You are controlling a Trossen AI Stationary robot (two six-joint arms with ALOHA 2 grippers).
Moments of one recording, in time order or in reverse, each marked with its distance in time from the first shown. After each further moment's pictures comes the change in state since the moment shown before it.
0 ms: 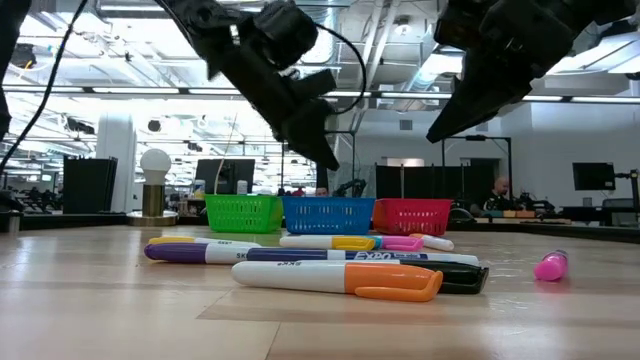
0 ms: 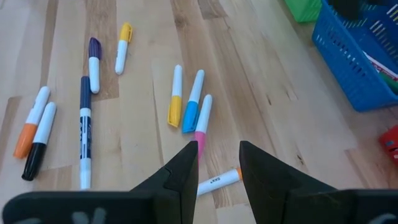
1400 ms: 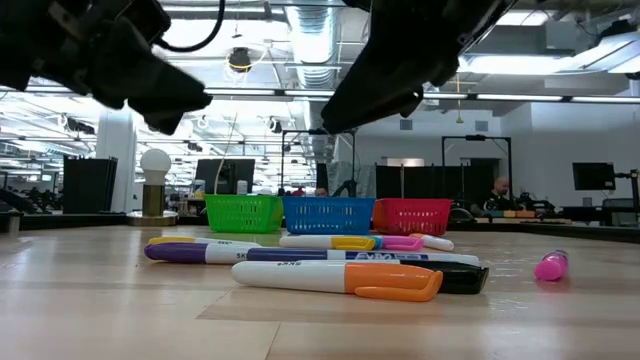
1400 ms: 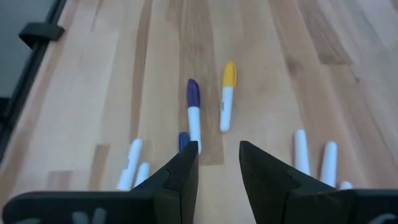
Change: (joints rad) left arm -0.518 -0.526 -0.800 0.720 0.000 -0.291; right arm 0.099 0.461 0.392 0.116 -0.079 -0.028
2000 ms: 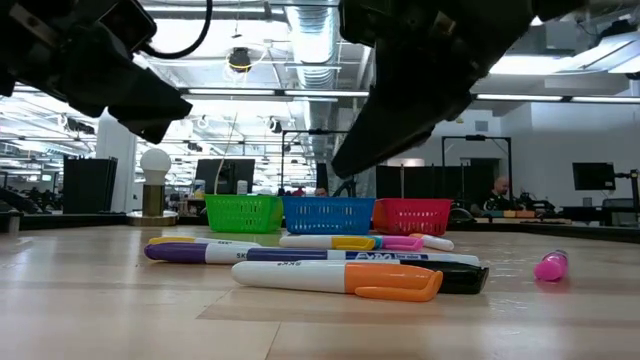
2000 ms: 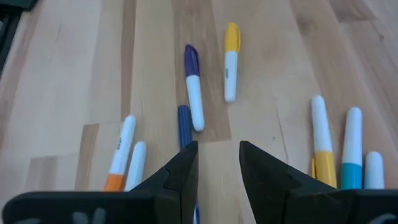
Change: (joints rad) left arm -0.051 0.001 -0.034 0.009 0.000 -0.034; right arm 0.010 0.068 0.000 -0.015 0.003 0.081
